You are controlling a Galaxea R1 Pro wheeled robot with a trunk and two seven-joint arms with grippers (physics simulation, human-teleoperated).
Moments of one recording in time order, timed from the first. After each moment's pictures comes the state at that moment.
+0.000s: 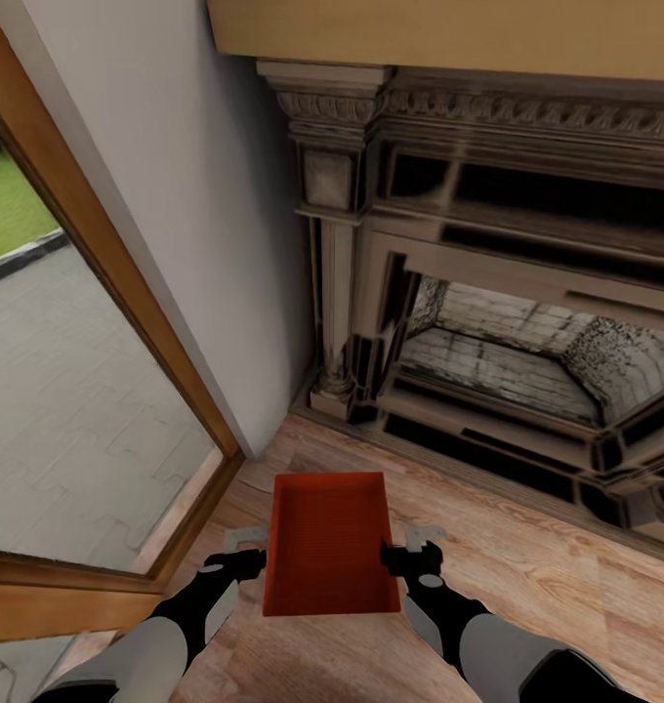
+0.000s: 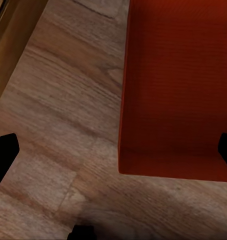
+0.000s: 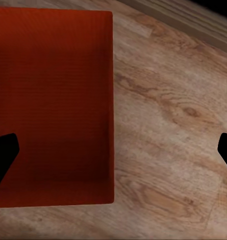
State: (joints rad) left arm -0.69 -0.09 0.05 -0.25 0.02 0.06 0.13; right arm -0.74 0.13 0.52 -0.10 -0.42 -0.19 -0.24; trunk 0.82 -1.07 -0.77
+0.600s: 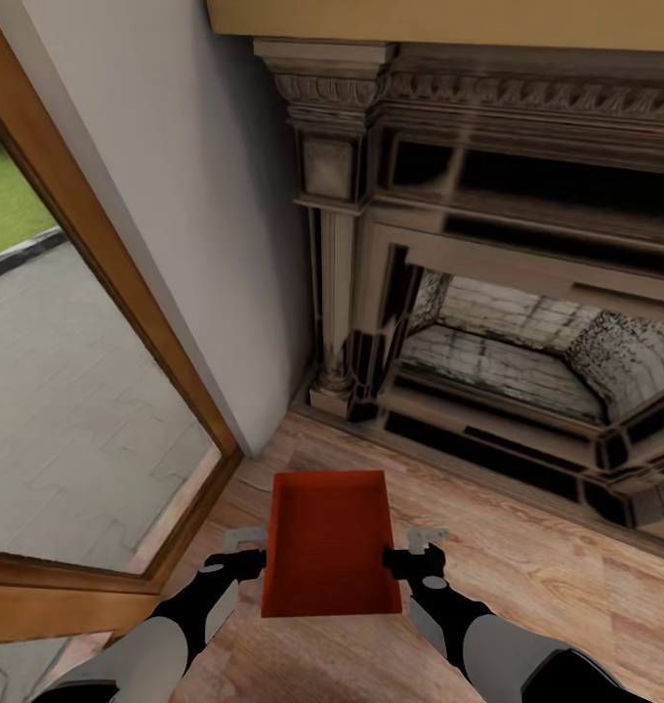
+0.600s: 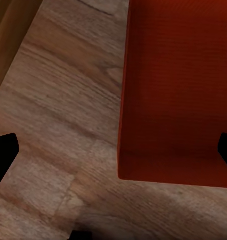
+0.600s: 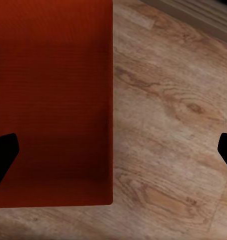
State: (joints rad) left arm -0.69 -0.09 0.05 -0.25 0.02 0.06 0.13; right arm -0.74 0.12 0.52 -0.09 -0.42 -0.19 -0.22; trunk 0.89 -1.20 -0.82
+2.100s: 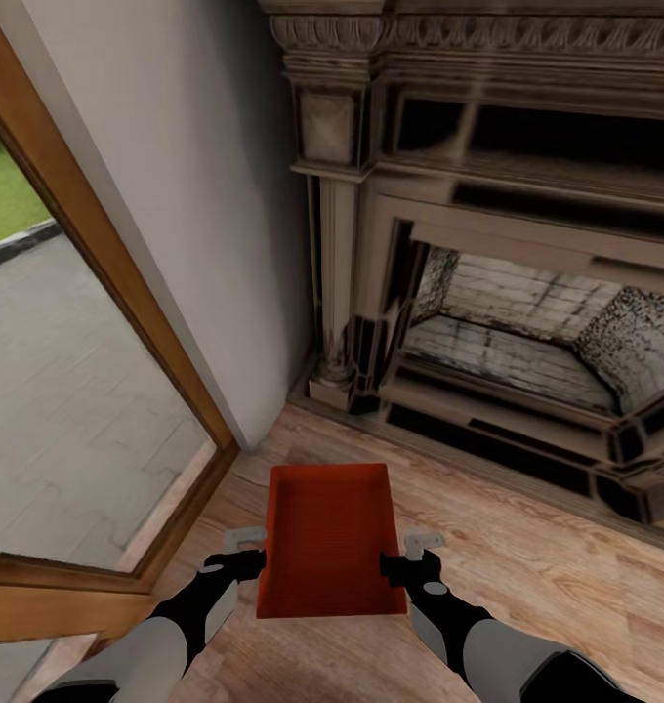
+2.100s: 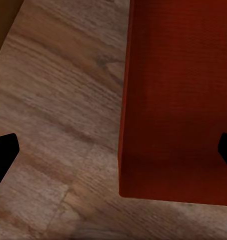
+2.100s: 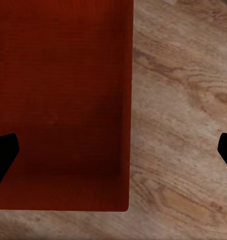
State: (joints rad) left arm -0.69 -0.09 0.05 -0.25 0.02 0.06 0.13; right arm -0.73 0.12 0.52 -0.07 -0.42 -0.19 -0.16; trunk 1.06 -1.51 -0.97
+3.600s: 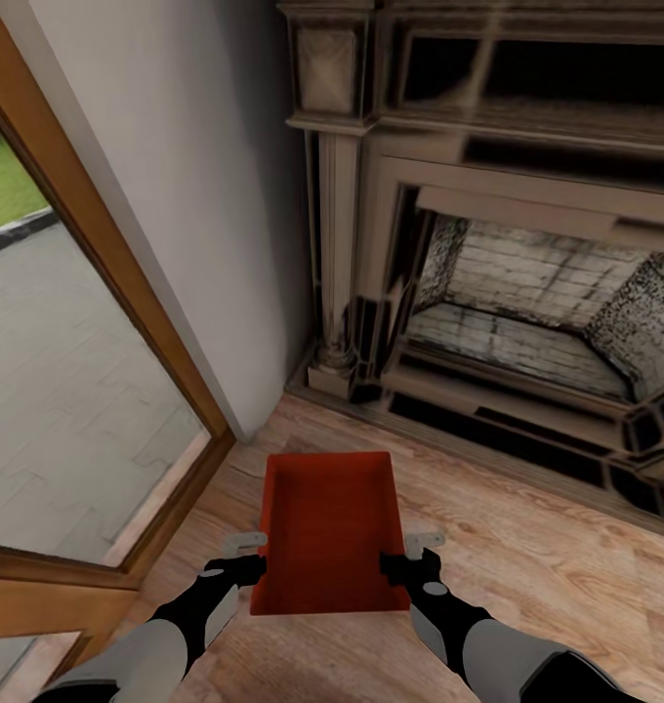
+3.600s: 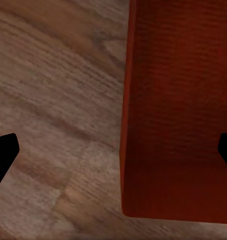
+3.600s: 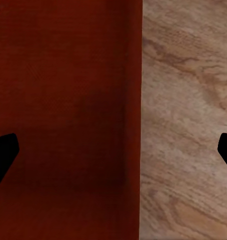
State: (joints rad) left arm -0.69 -0.09 0.05 -0.22 0.01 0.06 0.13; right arm -0.73 0.12 0.52 -0.07 -0.42 -0.21 -0.16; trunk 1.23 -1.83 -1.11
